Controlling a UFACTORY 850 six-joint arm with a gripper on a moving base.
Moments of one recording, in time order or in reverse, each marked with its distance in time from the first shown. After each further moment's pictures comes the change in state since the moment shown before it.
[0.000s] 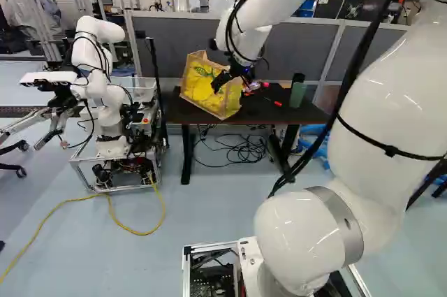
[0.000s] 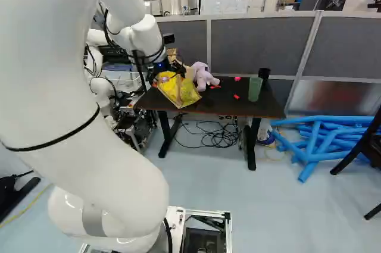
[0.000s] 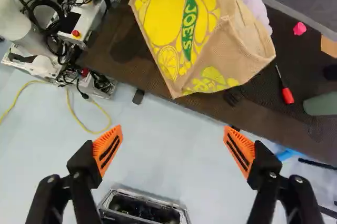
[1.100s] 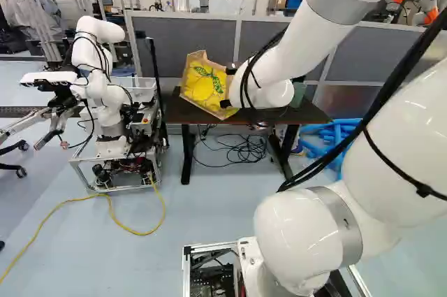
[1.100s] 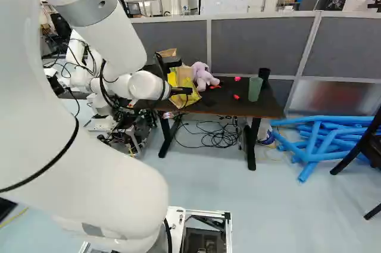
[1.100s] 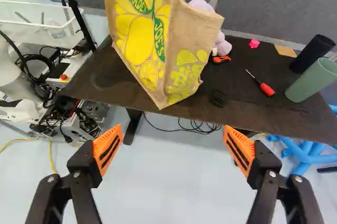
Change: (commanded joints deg) arm -3.0 9.9 27.5 -1.3 39.2 8.5
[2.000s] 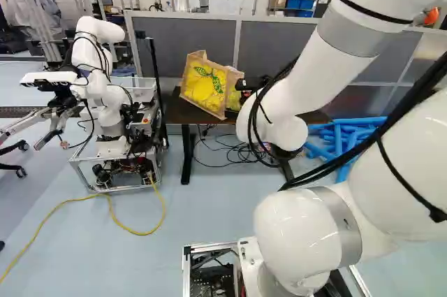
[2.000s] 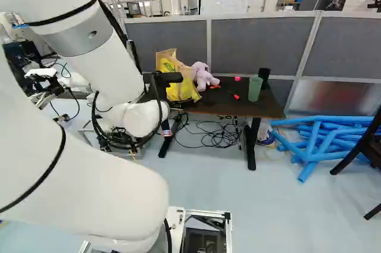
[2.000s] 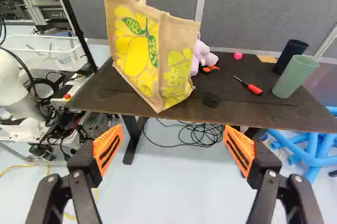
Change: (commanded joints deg) arm -1.4 4.6 12.8 -0.6 18.2 4.0
